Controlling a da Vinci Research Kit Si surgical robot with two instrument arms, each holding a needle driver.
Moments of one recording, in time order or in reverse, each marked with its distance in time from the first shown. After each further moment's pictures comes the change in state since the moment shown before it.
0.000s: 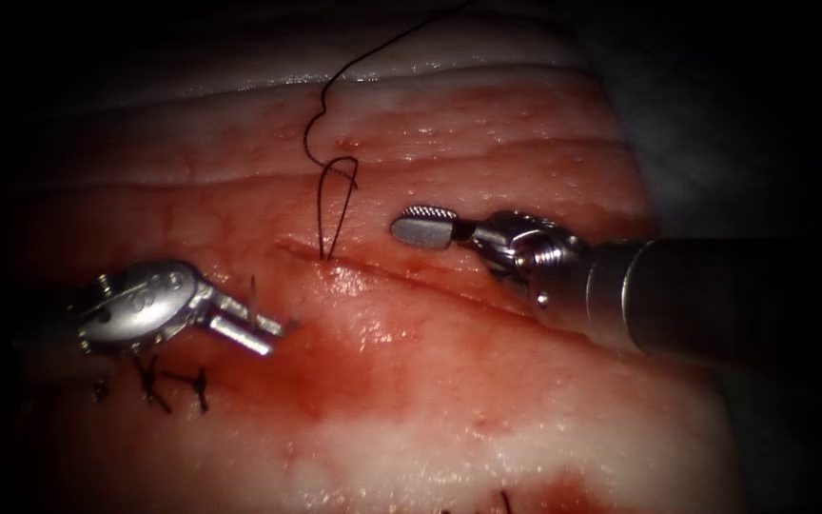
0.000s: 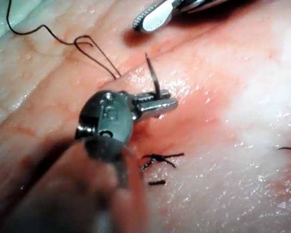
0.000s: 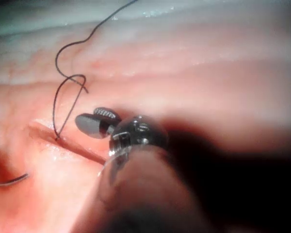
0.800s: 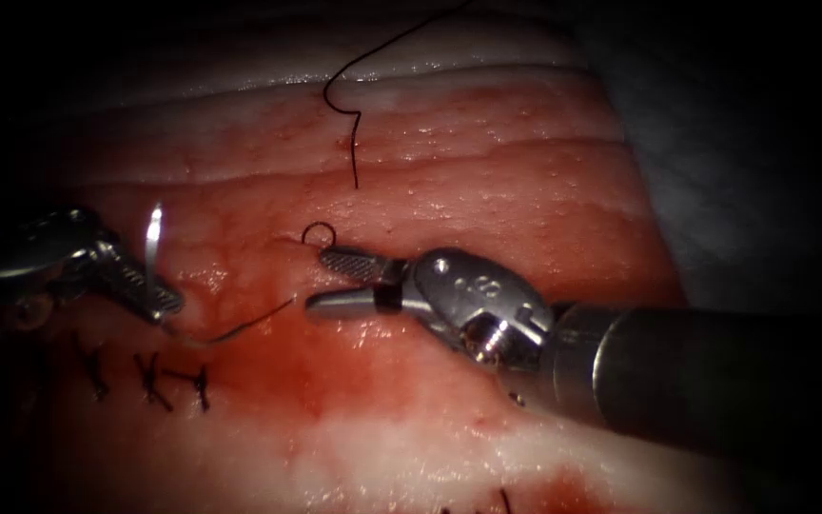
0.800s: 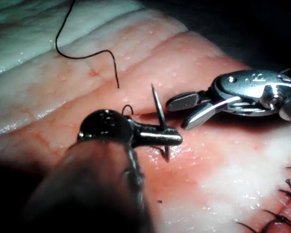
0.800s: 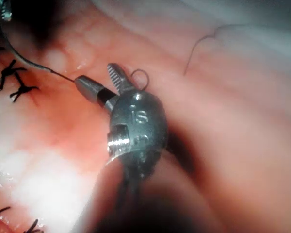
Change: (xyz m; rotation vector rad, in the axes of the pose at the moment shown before) right arm -0.003 -0.011 0.002 0.162 -0.095 -0.748; left arm 0.009 0.006 -0.004 -0.142 0.203 -0.193
